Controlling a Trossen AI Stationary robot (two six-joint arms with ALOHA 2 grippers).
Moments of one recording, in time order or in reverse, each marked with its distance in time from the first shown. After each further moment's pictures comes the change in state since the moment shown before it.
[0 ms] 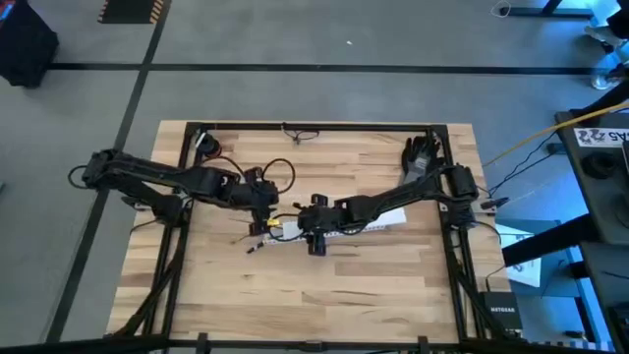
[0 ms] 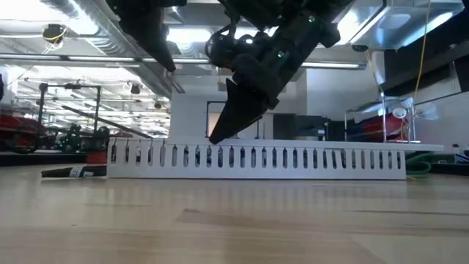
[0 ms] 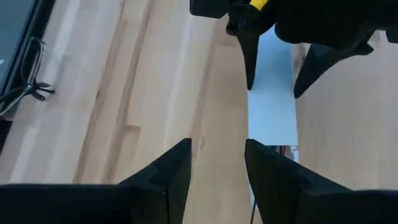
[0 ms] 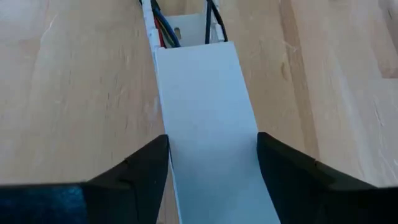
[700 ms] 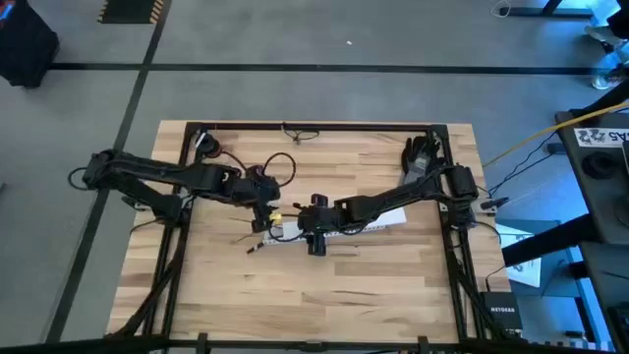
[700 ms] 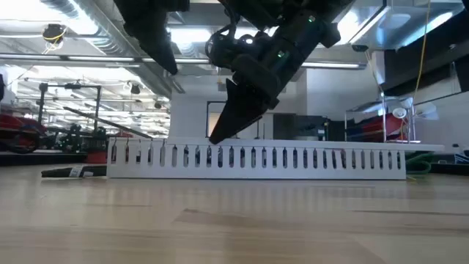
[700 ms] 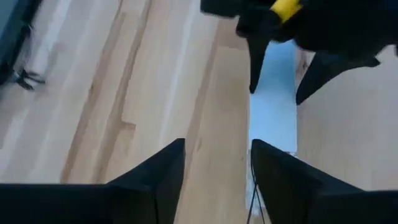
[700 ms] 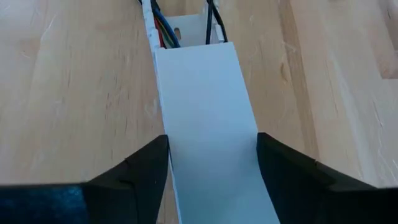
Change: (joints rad) left arm 0.075 0.016 -0.001 -0.011 0.097 -0.035; right arm 0.000 0.000 0.000 0.000 0.002 0.002
